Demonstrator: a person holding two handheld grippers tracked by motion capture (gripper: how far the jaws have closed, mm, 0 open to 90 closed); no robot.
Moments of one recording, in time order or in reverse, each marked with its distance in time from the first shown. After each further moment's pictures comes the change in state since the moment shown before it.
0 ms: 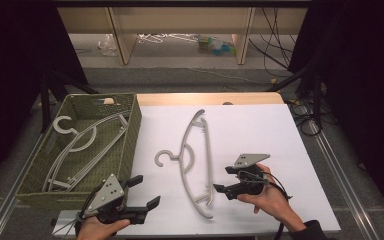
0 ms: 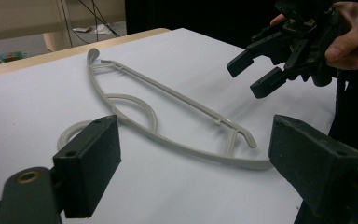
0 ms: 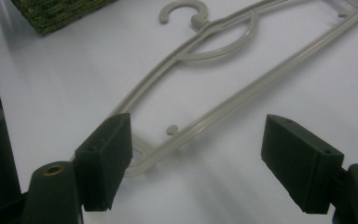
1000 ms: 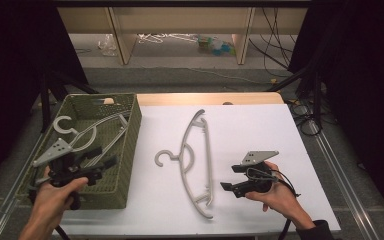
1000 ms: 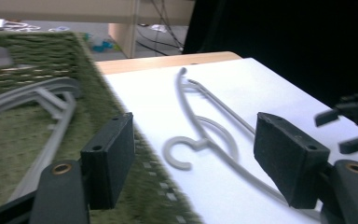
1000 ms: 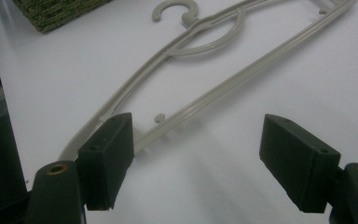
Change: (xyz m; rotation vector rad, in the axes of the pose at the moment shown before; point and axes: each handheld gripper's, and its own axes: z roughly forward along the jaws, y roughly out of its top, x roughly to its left) left arm 0.084 0.052 -0.052 -0.030 0.183 -0.191; right arm -0.012 -0.002 -0.017 0.011 0.009 0.008
